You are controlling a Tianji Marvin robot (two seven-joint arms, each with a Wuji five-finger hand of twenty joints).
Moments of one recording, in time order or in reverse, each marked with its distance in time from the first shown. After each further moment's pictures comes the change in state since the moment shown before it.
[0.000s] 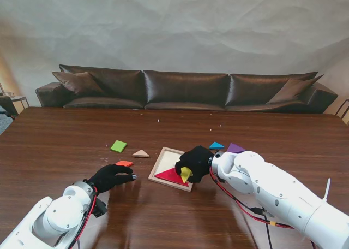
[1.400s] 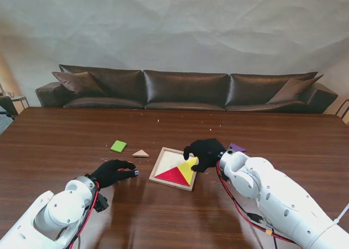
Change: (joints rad) left arm -0.040 0.005 0.014 0.002 0.006 -0.019 -0.022; right arm -0.198 -0.010 0.286 -0.129 0.052 0.167 0.022; left_hand 0.000 0.000 0.000 0.000 -0.002 0.000 0.000 0.000 0.000 0.006 0.000 0.000 0.000 0.000 0.000 0.000 0.000 0.000 0.000 0.000; right_hand 0.000 -0.052 0.001 0.000 0.020 0.029 0.074 0.050 0.051 0.007 -0.156 -0.155 0.011 0.040 -0.130 -0.045 0.003 0.008 0.000 0.000
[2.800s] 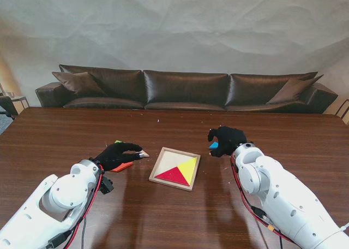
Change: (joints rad) left arm -0.127 -0.007 0.039 0.054 -0.060 -0.067 0.018; right arm -0.057 -0.020 0.142 -0.006 0.026 0.299 -0.027; left_hand 0.000 0.000 0.000 0.000 -0.001 -0.012 0.000 0.000 0.011 -0.019 0.001 0.000 0.000 0.000 0.000 0.000 0.001 0.000 0.000 0.000; right_hand 0.000 -0.123 0.002 -0.010 -0.015 0.036 -0.047 0.057 -0.067 0.074 -0.104 -0.105 0.008 0.049 -0.139 -0.053 0.011 0.026 0.000 0.001
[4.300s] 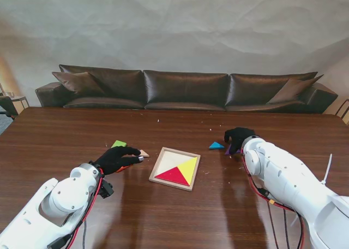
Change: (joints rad) left arm 0.034 -0.002 -0.004 -0.034 0.014 0.060 0.003; right arm 0.417 -0.112 -0.438 0.711 0.297 -0.051 -0.117; left_hand 0.000 0.000 0.000 0.000 0.000 0.000 0.000 0.000 0.000 -0.002 0.000 0.000 0.021 0.000 0.003 0.000 0.000 0.000 0.000 0.000; right_hand 0.096 -0.252 0.117 -0.028 -0.040 -0.029 0.047 0.007 0.030 0.013 -0.073 -0.121 -0.039 0.004 -0.040 -0.012 -0.013 0.001 0.000 0.000
